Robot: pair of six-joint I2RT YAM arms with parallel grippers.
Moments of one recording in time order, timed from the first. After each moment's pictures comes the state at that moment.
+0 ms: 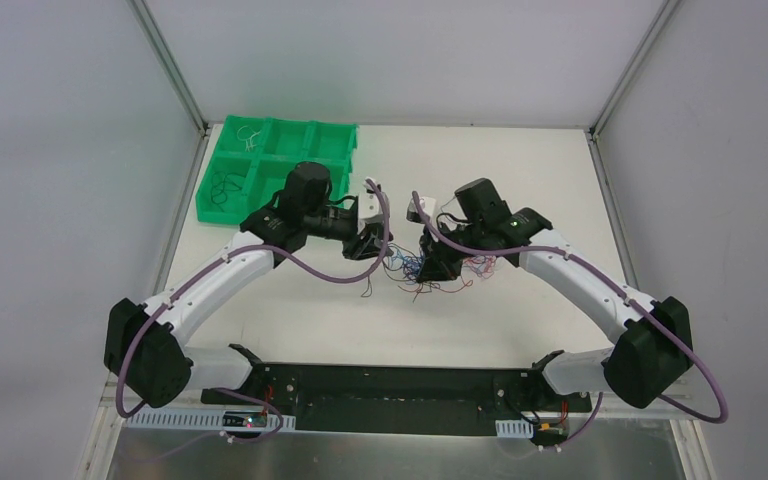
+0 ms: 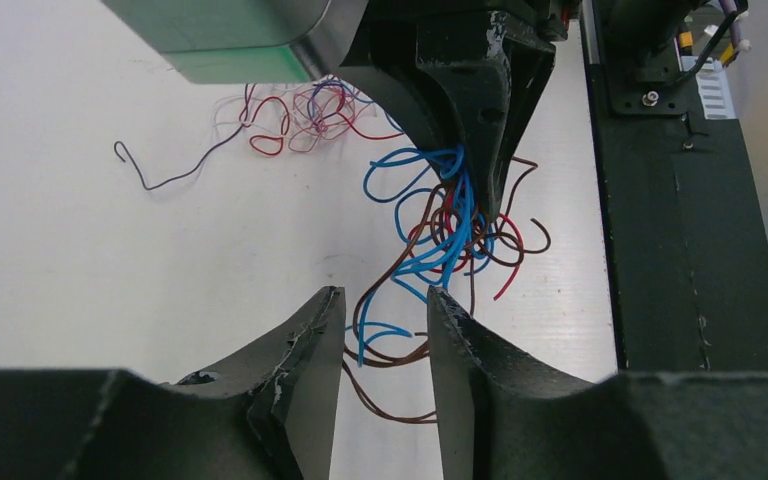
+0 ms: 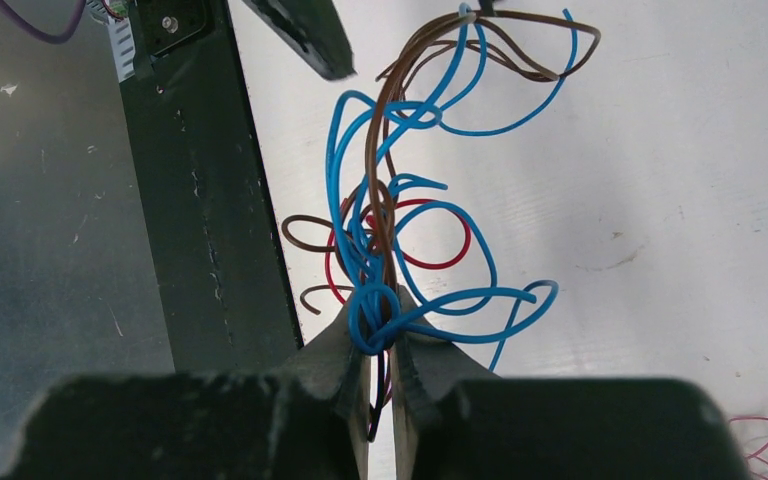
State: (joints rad) left arm -0.57 1.26 1.05 -0.28 0.84 0.43; right arm 0.63 1.34 1.10 -0.70 -0.72 -0.33
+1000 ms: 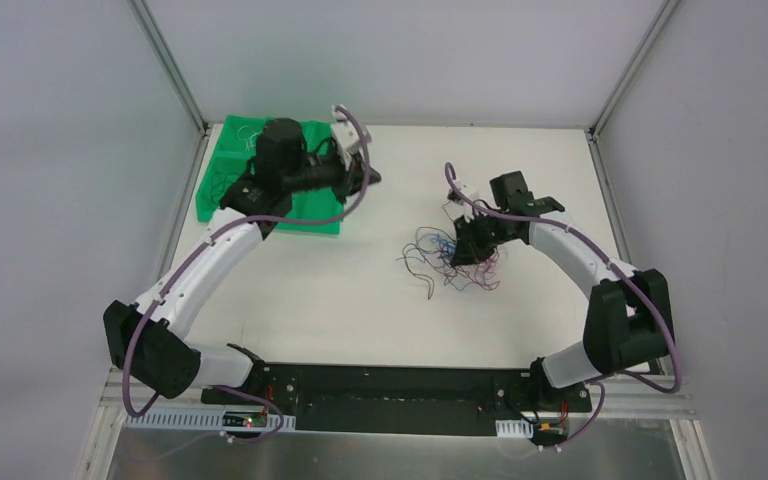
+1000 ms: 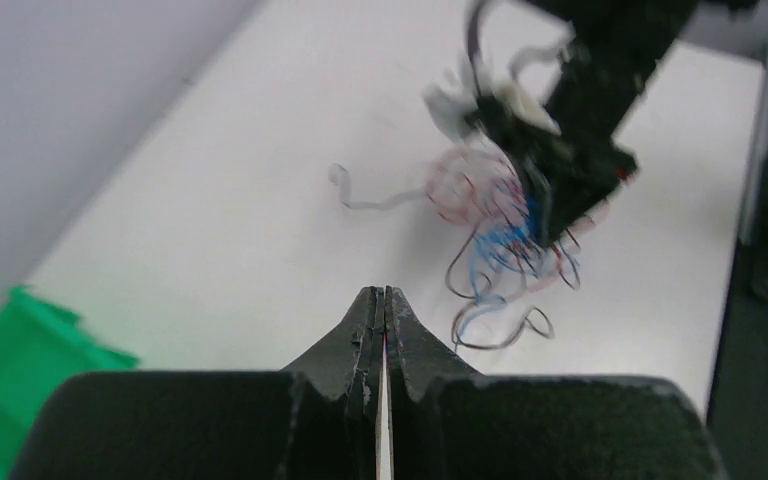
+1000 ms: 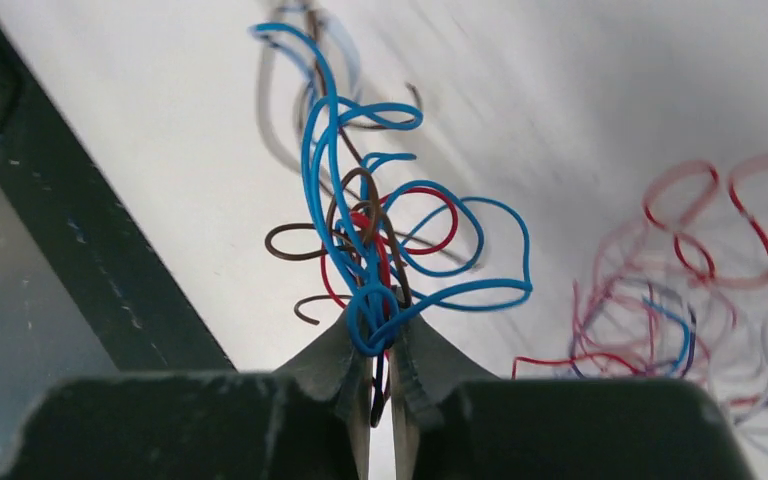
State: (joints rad) left arm -0.50 1.32 1.21 -0.22 0.64 0.22; right arm 0.36 1.46 1.07 -0.69 -0.66 -0.27
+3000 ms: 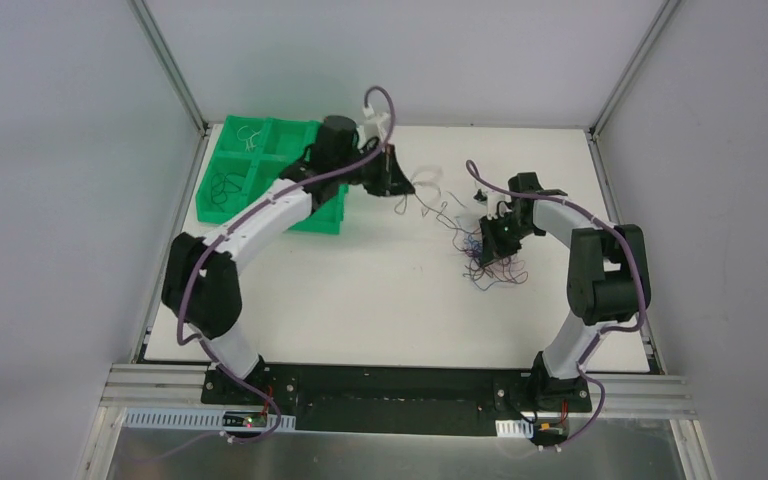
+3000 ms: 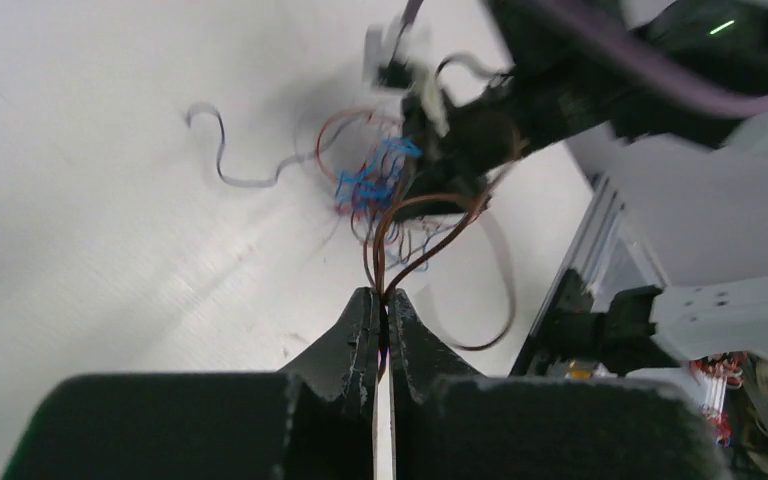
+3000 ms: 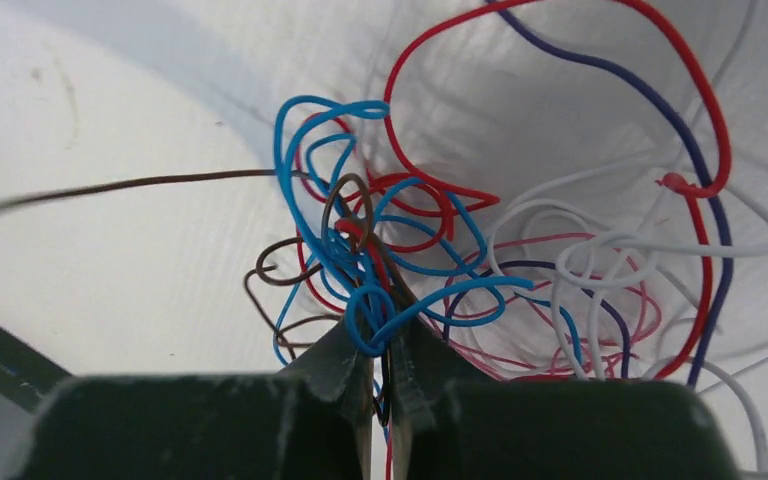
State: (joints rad) left arm -0.55 1.72 1.36 -0.14 0.56 -0.44; right arm 0.13 1.75 1.10 -0.72 -0.44 -0.26
